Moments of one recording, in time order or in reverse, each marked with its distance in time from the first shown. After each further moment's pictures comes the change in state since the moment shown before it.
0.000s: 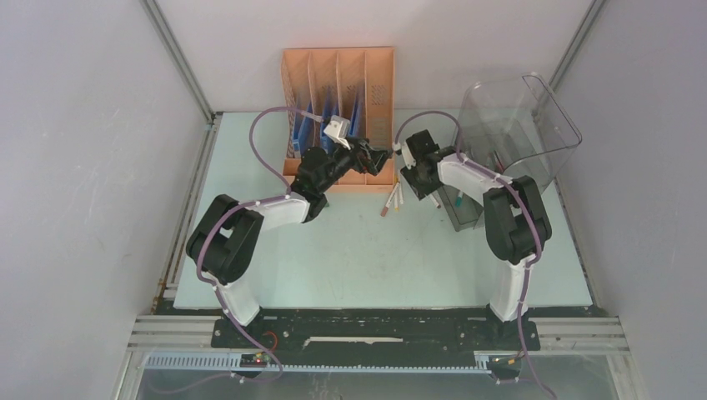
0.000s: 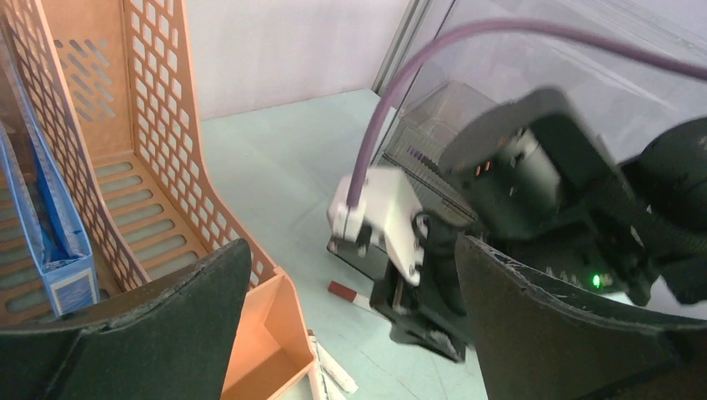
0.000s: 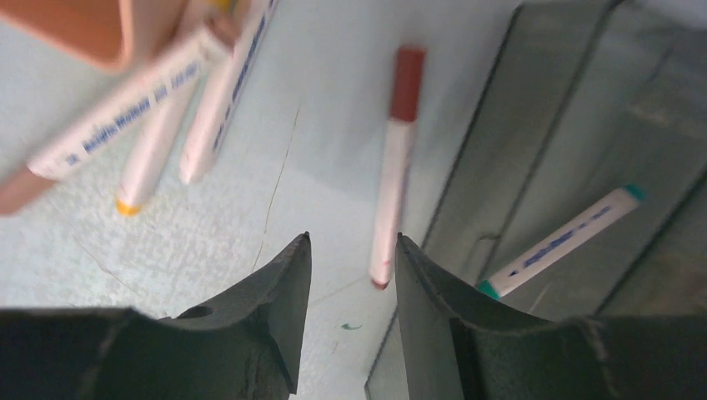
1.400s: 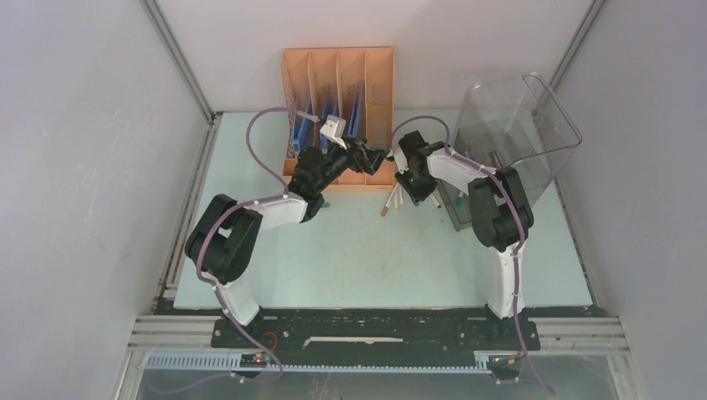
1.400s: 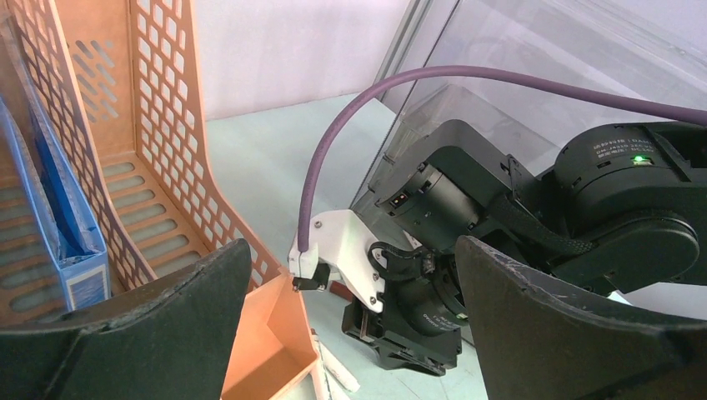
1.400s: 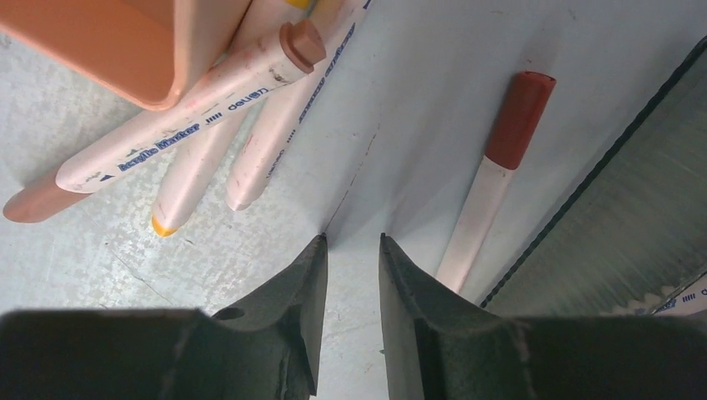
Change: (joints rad) left arm 0.023 -0.002 -0.015 0.023 0.025 -0.019; right arm 0.003 0.164 0.179 -0.150 -0.114 -0.011
